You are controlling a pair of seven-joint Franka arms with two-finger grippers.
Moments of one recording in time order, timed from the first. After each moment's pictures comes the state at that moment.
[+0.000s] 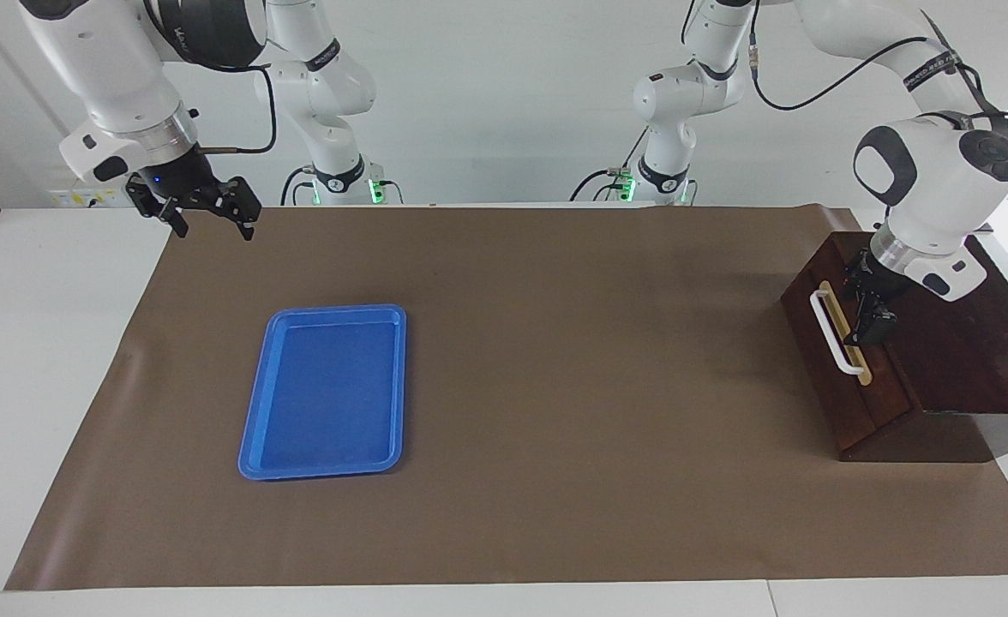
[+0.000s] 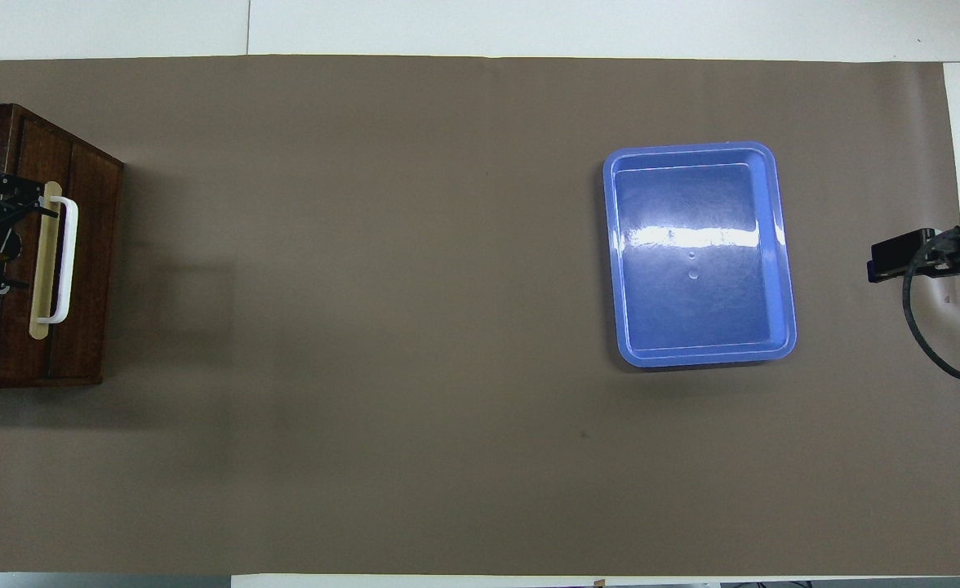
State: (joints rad) left arm 0.18 0.12 -0.07 -1.80 0.07 1.95 -1.04; right arm -0.05 -0.06 0.02 -1.68 -0.03 1.57 0.03
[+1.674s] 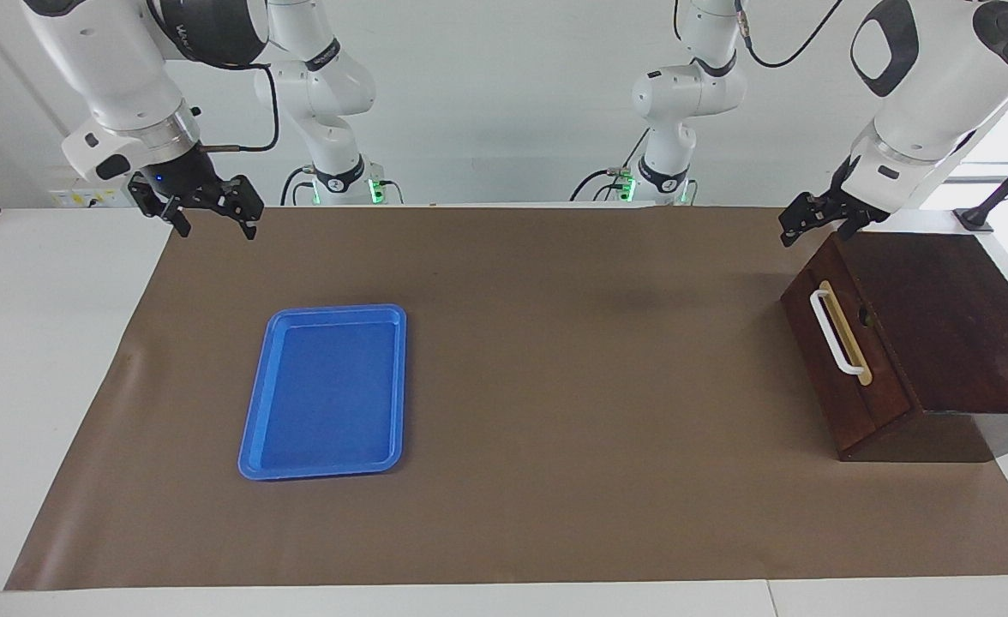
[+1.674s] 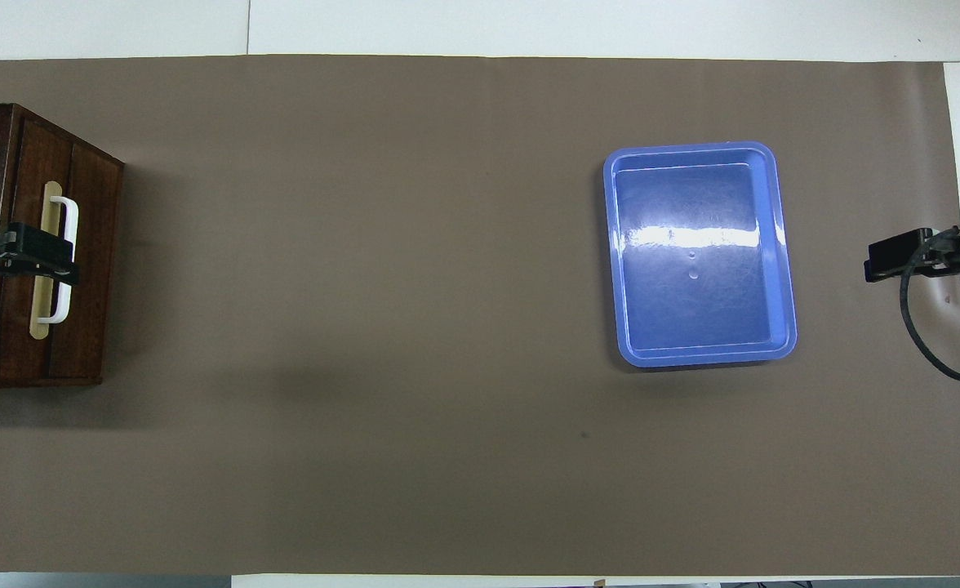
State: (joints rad) left arm 0.07 0.01 -0.10 -1.61 0.01 1.50 -0.06; right arm -0.05 -0.06 0.02 -1.68 -0.03 1.57 0.03
